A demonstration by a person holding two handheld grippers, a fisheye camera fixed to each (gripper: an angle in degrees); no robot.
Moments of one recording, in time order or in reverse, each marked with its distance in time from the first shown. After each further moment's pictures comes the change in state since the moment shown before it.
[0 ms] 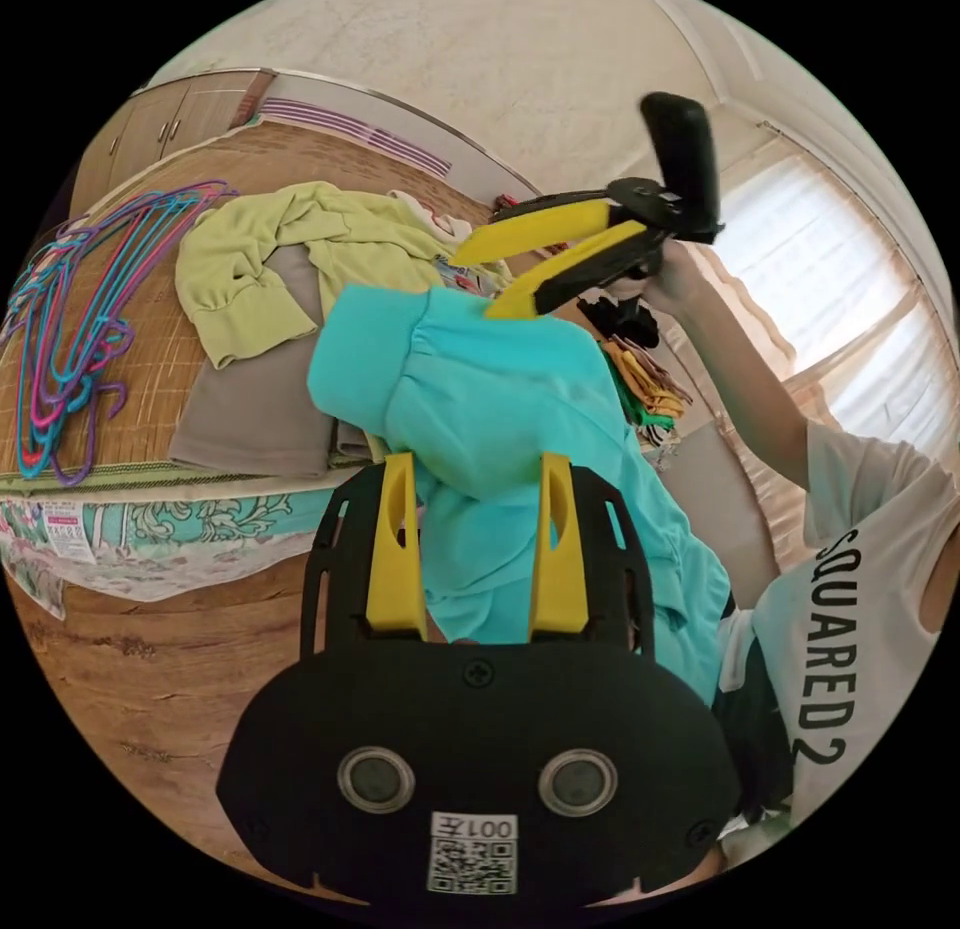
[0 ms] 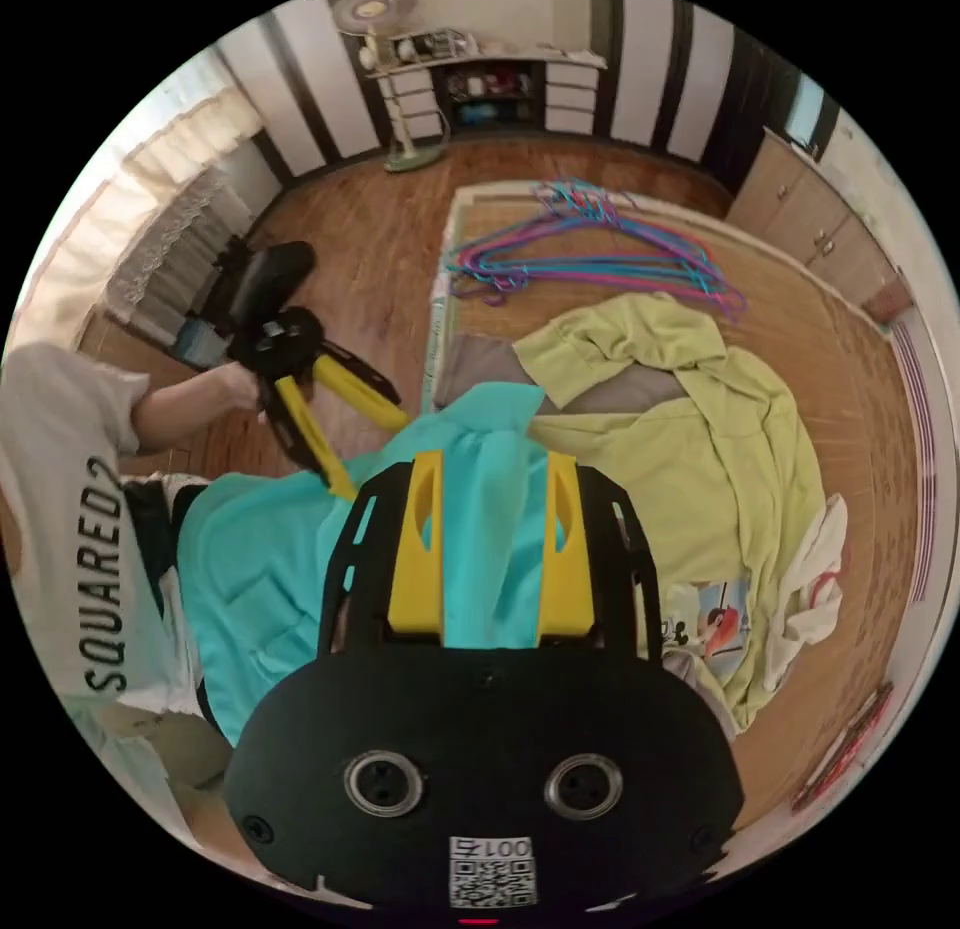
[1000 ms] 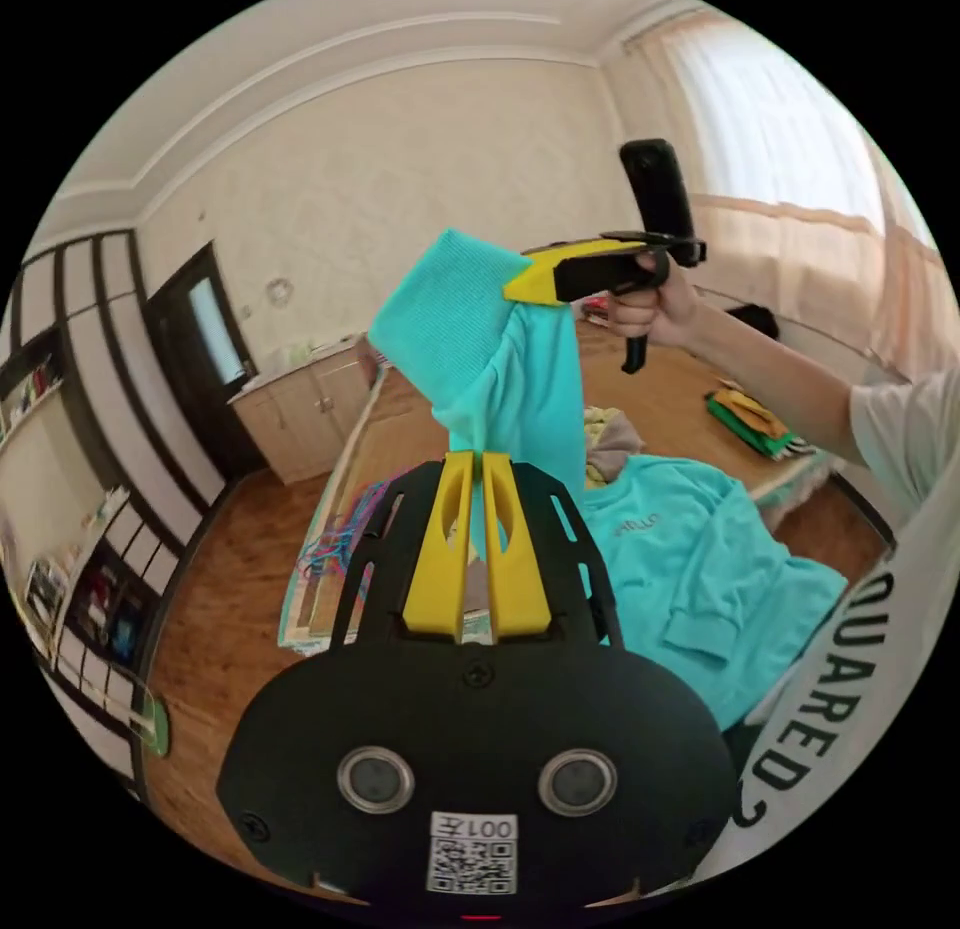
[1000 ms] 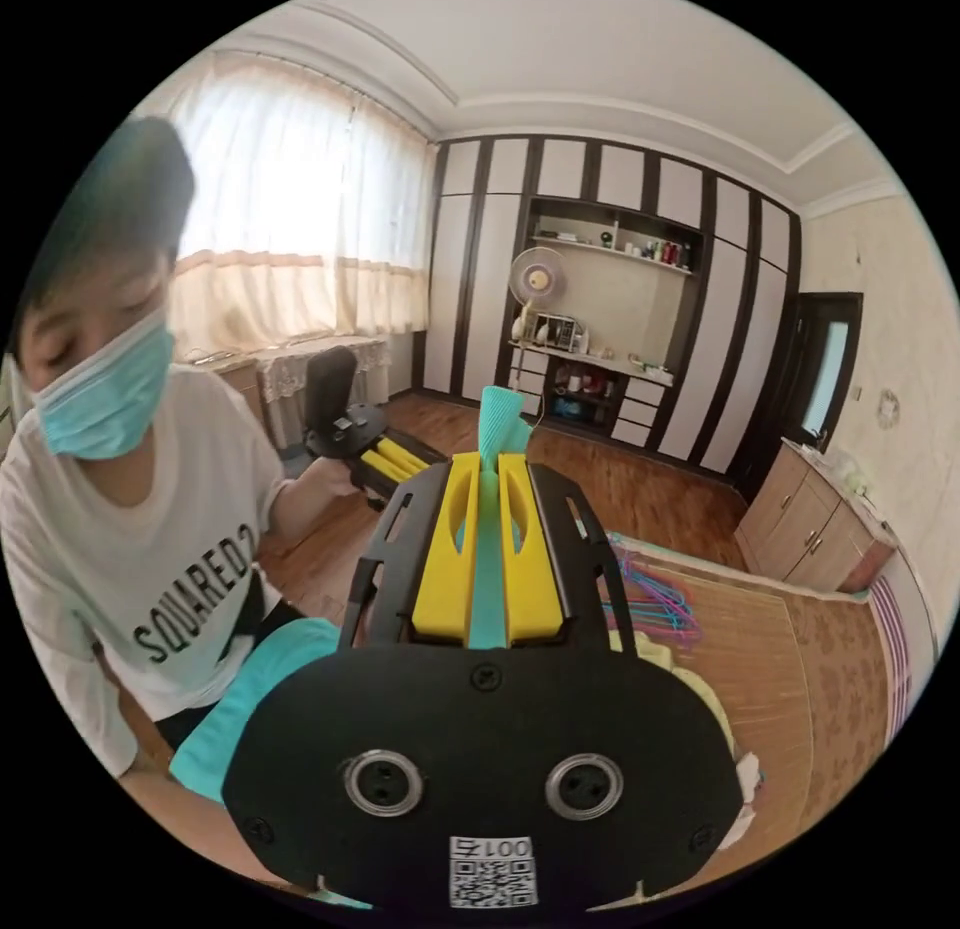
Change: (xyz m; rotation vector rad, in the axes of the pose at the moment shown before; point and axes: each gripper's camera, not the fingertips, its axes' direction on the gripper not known) left arm 0.396 -0.099 -0.195 0.364 -0.792 0.367; right arm -0.116 0.129 -0.229 0.807 -0.046 -0.391
